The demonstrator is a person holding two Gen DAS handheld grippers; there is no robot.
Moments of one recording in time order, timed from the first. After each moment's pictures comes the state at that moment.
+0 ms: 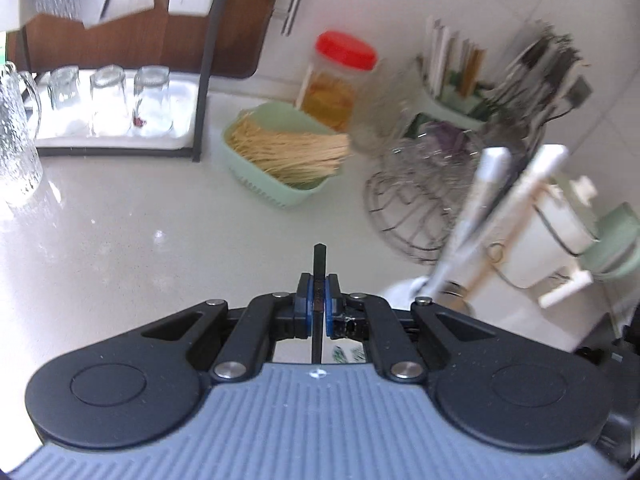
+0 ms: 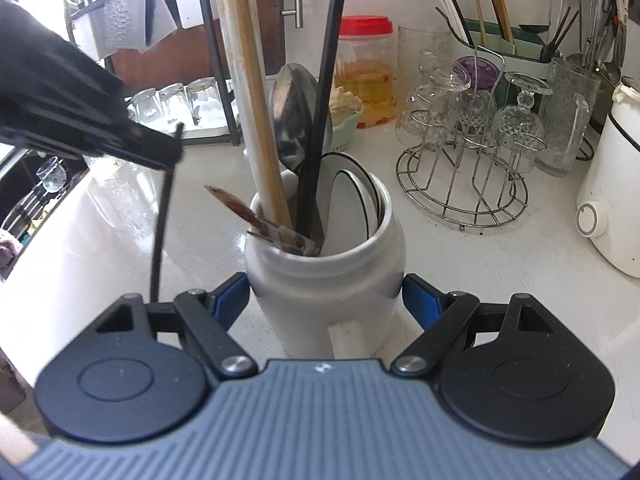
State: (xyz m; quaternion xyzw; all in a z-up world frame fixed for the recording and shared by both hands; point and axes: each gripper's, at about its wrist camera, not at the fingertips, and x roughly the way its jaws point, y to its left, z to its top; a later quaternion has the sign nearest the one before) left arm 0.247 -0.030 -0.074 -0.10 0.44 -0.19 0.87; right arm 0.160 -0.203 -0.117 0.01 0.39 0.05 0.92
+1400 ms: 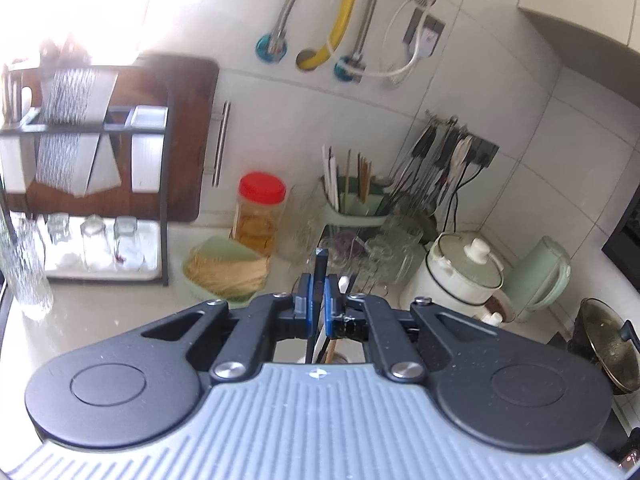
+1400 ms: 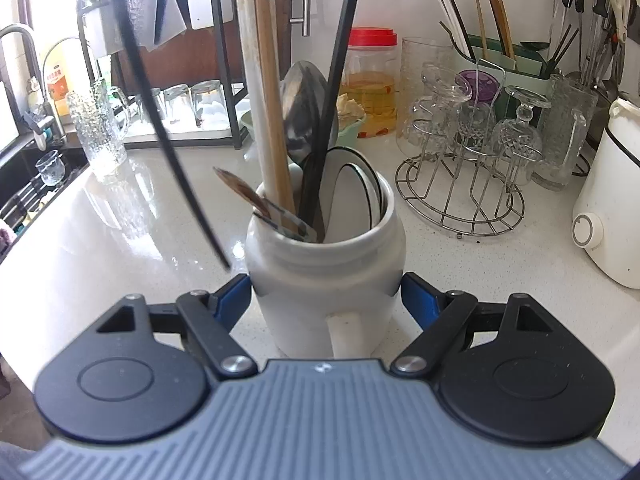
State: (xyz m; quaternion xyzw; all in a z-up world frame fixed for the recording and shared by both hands) left arm 0.167 -0.024 0.082 -0.08 0.29 -0.25 0.92; right arm 0.150 -0.195 -0.117 -0.01 0.37 0.04 0.93
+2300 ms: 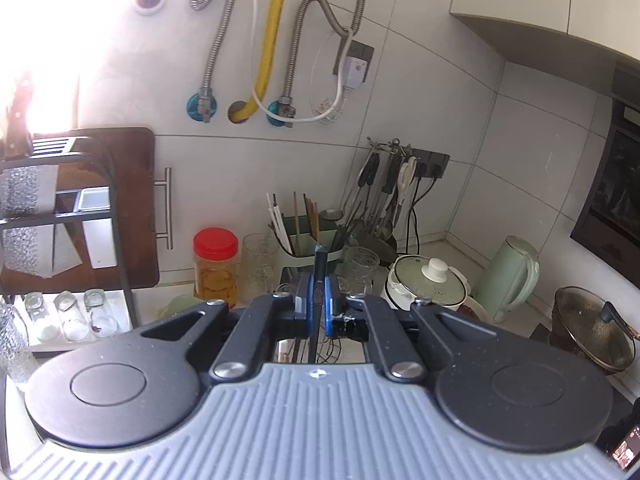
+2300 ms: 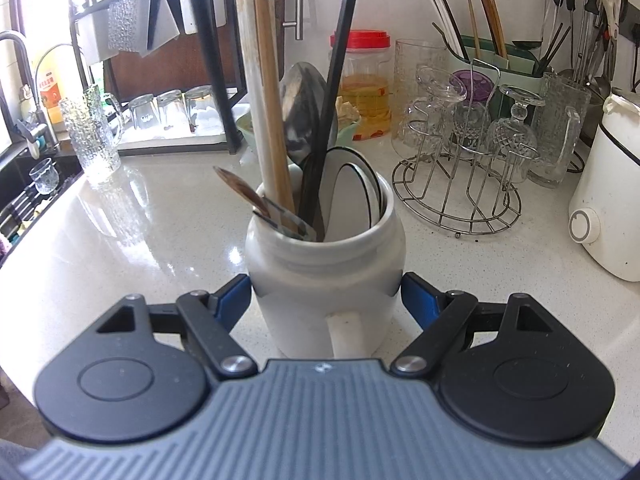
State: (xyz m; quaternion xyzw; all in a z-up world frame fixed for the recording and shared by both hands) left arm 0.159 -0.058 0.130 -0.03 0.24 -0.31 0.92; right arm 0.150 -0.192 -0.119 0.00 0.36 0.03 0.93
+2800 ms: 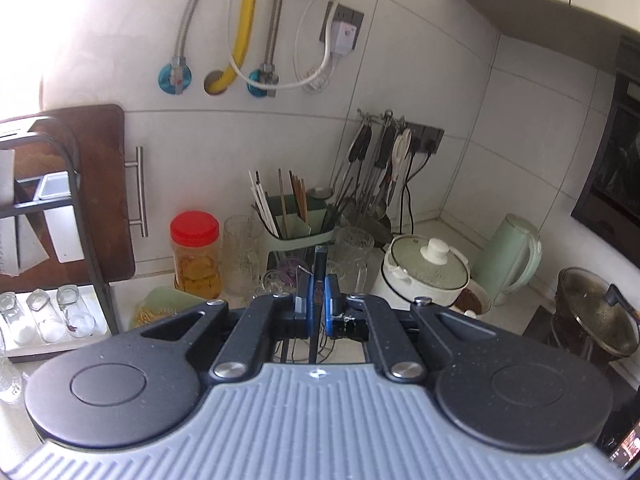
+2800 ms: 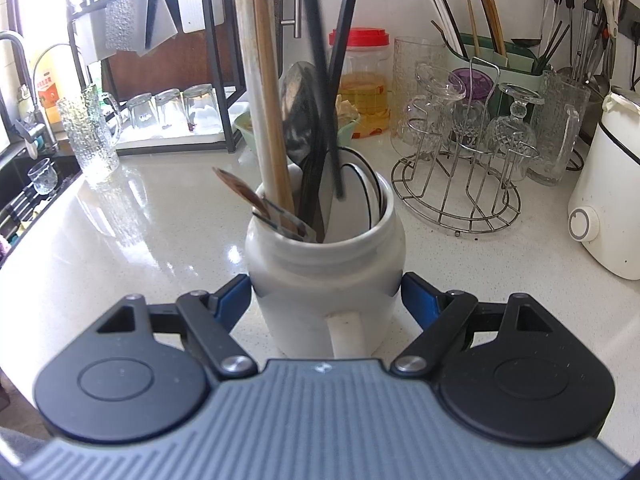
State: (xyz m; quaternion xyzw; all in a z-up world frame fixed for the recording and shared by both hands) left arm 0.198 -0.094 0.099 -0.01 0.26 -0.34 0.90; right arm 0.151 -0.192 -0.120 0.00 0.36 0.03 0.93
